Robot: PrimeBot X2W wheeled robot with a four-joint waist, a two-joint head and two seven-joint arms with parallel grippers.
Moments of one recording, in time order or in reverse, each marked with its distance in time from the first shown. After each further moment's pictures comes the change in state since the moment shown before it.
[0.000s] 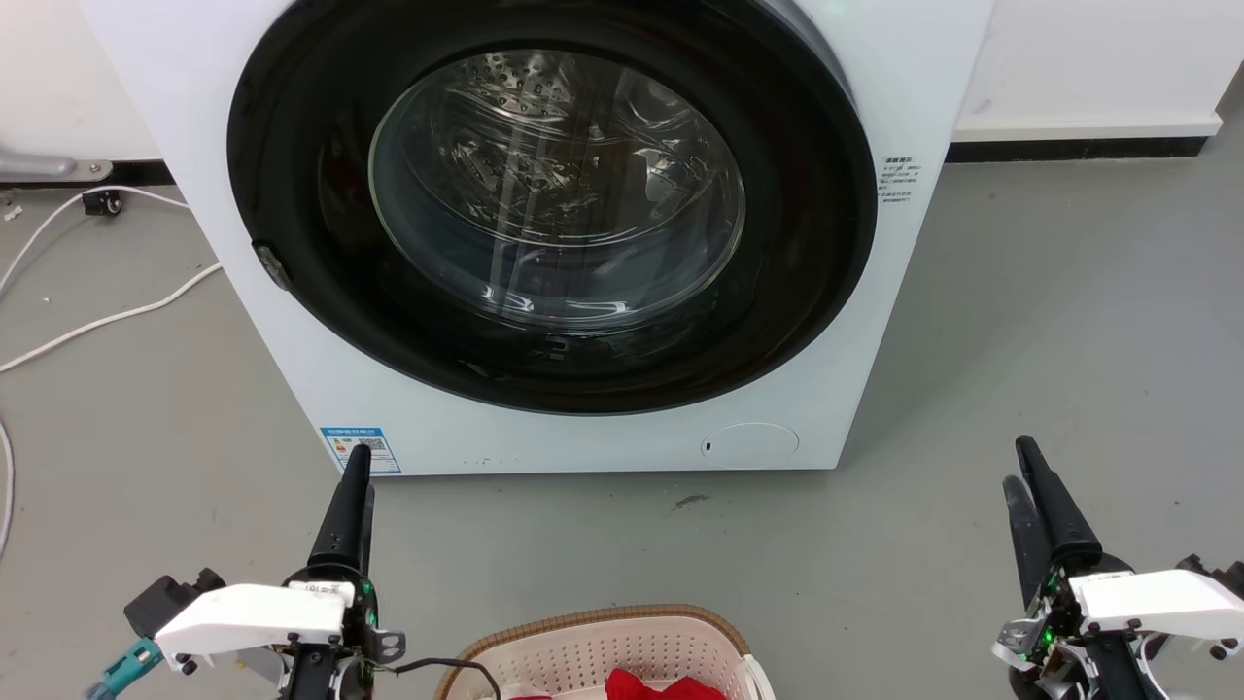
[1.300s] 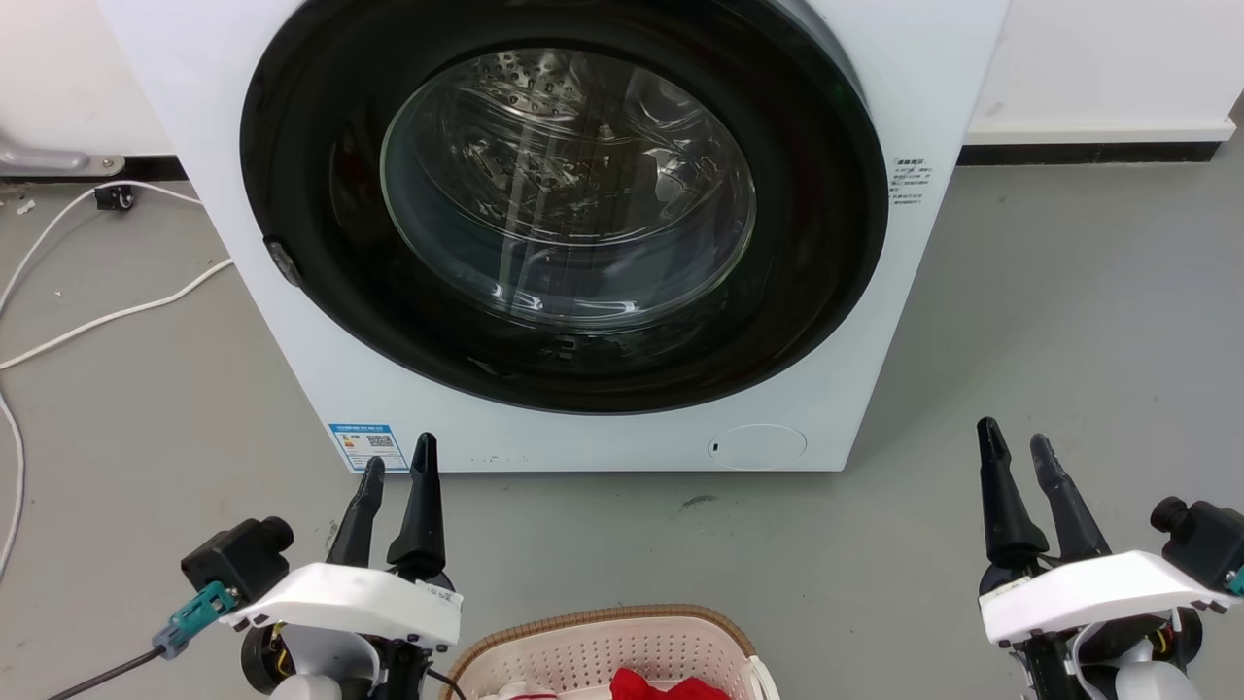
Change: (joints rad) left arm 0.000 0.000 -0.114 -0.061 0.732 0.084 -0.137; right arm 0.008 0.007 0.036 -0.088 -0.891 0.000 -0.137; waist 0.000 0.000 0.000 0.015
